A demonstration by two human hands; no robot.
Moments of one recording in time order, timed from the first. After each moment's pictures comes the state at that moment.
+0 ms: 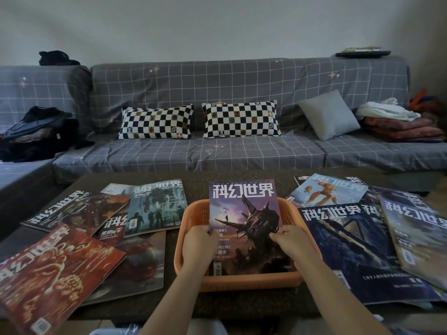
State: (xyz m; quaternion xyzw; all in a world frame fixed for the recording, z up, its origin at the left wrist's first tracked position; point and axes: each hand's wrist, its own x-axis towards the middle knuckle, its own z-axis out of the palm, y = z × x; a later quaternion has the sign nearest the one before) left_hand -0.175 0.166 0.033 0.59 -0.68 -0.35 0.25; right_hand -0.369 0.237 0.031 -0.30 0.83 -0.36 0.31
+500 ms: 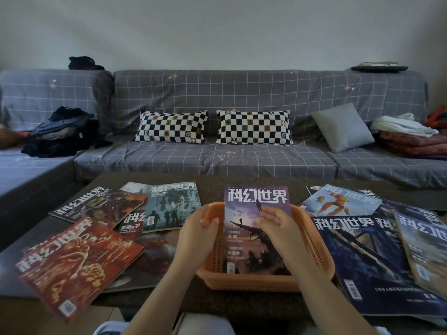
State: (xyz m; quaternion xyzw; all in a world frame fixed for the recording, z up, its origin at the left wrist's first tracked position) left_hand -0.133 0.177 0.067 0.51 -0.69 -0.36 0.36; right_hand -0.310 0.236 0.070 -0.41 0.71 -0.51 0.27
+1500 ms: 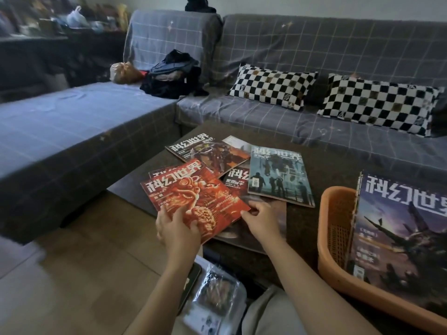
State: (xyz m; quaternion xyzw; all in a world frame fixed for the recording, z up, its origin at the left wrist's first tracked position) left_hand 0.098 0.154 -0.033 0.79 -0.42 -0.20 0.40; right_hand -0.068 0.097 -0.031 -0.57 0.70 -0.30 0.30
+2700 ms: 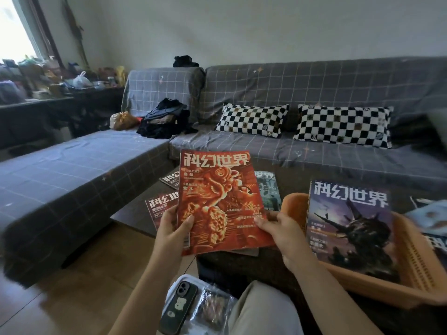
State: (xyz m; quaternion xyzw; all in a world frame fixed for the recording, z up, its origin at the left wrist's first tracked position) left_hand 0.086 0.227 0.049 0.46 -0.38 -0.53 0.61; right_hand -0.146 0.217 0.062 -0.43 0.56 -0.49 0.51
